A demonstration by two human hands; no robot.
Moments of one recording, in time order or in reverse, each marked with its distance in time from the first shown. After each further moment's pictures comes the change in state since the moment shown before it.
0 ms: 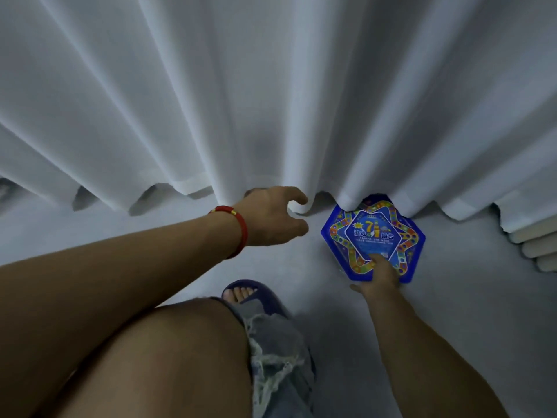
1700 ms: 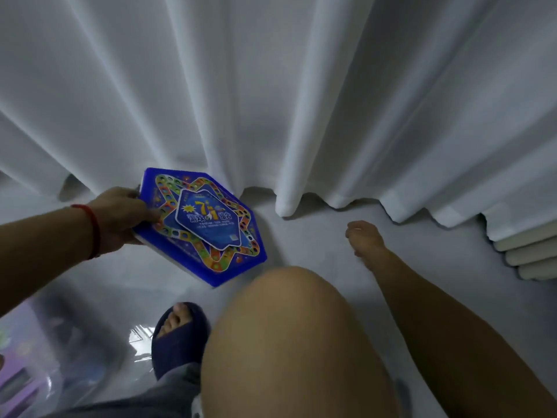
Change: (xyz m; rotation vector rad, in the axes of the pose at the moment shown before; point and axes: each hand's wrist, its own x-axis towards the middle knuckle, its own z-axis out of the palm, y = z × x) left_hand -0.020 -0.210 -0.055 -0.860 0.378 -0.564; right_hand -0.034 -0.045 0.074 -1.111 -0.126 -0.530
